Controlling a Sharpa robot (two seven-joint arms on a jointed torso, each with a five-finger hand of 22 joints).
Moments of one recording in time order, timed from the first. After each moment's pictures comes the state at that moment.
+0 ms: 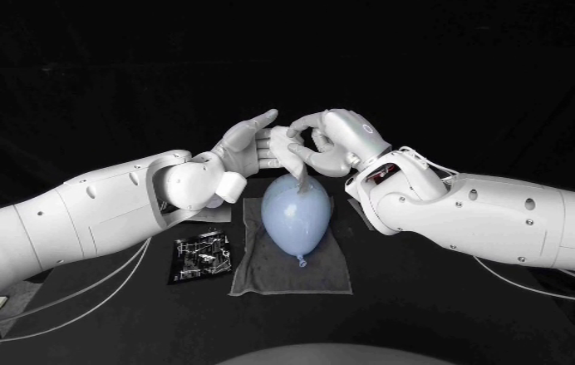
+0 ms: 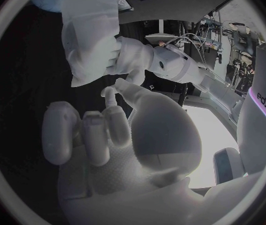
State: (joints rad) left arm 1.19 -0.70 -0.04 1.36 0.20 0.07 0.16; left_hand 0.84 0.02 0.49 0.29 0.05 0.66 0.18 0.20 0.13 0.80 0.24 0.06 0.06 0.89 0.20 0.07 0.11 0.19 0.94 0.29 0.07 0.06; right arm 1.28 -0.70 -0.18 1.63 -1.45 -0.82 -0.08; right_hand 1.22 -0.11 0.53 -0.04 0.05 0.96 0.14 0.19 0.52 1.46 0.06 1.36 1.31 1.46 -0.02 1.57 1.31 0.04 1.46 0.08 1.33 1.31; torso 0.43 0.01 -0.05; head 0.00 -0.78
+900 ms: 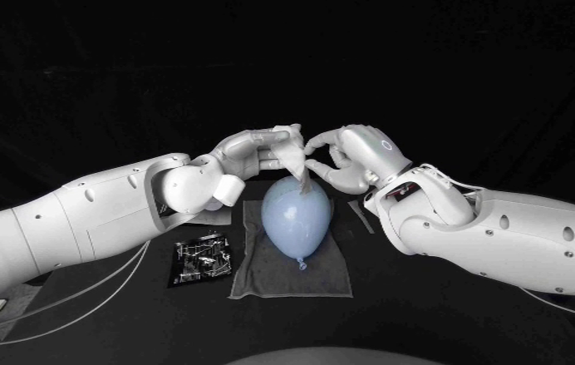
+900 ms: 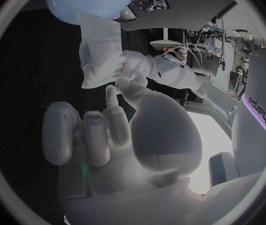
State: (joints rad) left arm 1.19 -0.71 -0.04 1.37 0.20 0.13 0.18; left_hand 1.30 -0.04 0.61 -0.07 0.05 0.49 0.16 0.14 0.09 0.69 0.25 0.05 0.06 0.81 0.21 0.07 0.09 0.18 0.86 0.29 0.07 0.06; right arm 1.25 -0.82 -0.18 1.73 -1.59 -0.82 -0.18; right_hand 1.23 -0.12 0.52 -0.05 0.05 1.00 0.12 0.19 0.50 1.47 0.04 1.37 1.31 1.47 -0.02 1.57 1.31 0.04 1.46 0.08 1.34 1.31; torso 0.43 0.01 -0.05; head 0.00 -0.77
